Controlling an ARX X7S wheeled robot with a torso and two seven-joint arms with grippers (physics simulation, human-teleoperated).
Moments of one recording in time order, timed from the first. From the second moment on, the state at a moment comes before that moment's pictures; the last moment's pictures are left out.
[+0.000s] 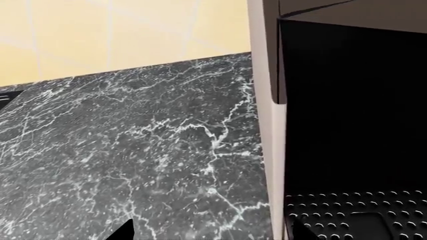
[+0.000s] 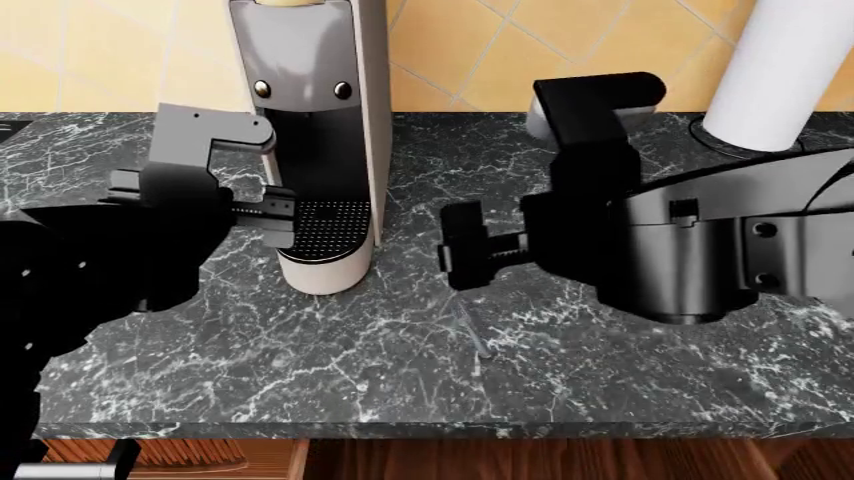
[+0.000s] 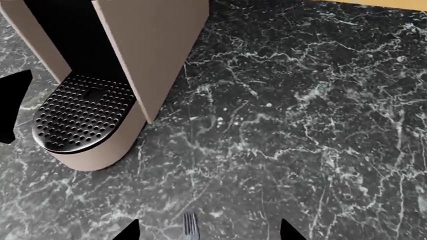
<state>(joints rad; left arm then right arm) -1.17 -0.61 0.66 -0.12 -1.20 -0.97 -0.72 1.84 0.70 -1.57 -0.20 2.31 0.49 0.96</state>
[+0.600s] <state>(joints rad) -1.17 -0.61 0.67 -0.14 -1.19 -0.96 -0.71 1.76 0.64 -1.64 -0.22 2.36 0.51 1.03</state>
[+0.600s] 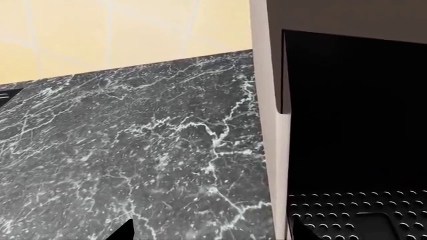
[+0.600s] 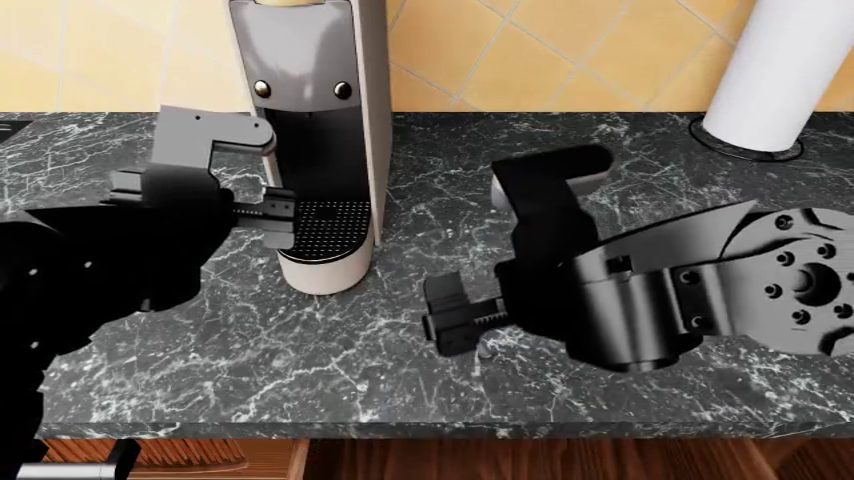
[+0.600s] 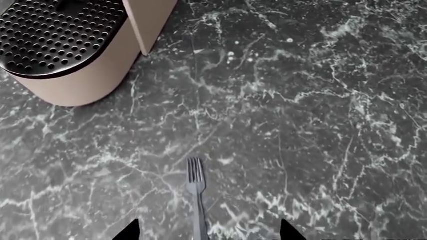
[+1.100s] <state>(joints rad) -1.17 -0.61 0.67 -0.15 -1.18 -0.95 -0.70 1.67 0.60 -1.67 -0.11 2.27 0.52 0.91</state>
